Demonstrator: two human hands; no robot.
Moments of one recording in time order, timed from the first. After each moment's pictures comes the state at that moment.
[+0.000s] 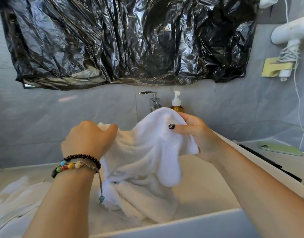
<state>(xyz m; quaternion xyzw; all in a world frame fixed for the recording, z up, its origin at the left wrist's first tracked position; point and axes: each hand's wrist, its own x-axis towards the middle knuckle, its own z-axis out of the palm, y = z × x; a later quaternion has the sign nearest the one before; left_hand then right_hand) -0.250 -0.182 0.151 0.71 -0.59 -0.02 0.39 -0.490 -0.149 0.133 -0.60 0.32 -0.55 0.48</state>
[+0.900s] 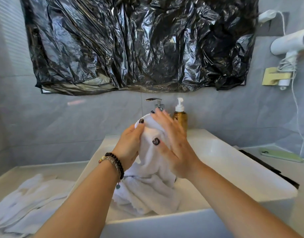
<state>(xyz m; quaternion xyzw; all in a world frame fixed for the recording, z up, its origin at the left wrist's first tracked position) -0.294 -0.191 0.125 0.30 -0.60 -0.54 0.51 -0.440 -0.145 0.103 -0.78 0.36 -0.50 -0.06</state>
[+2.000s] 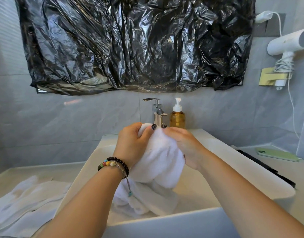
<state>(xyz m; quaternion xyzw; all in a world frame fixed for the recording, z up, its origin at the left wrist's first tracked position) -0.299 -0.195 0.122 0.40 -0.73 -0.15 0.54 -0.458 -0.149 0.127 -0.52 0.44 -0.56 0.48</state>
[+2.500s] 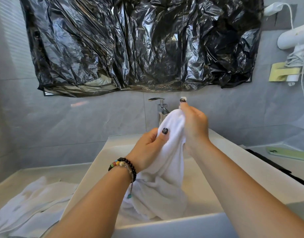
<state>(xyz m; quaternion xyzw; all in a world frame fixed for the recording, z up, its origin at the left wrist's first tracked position) -0.311 -0.189 0.116 0.32 -0.78 -0.32 0.43 -0.445 -0.170 0.157 -0.38 0.43 -0.77 0.27</state>
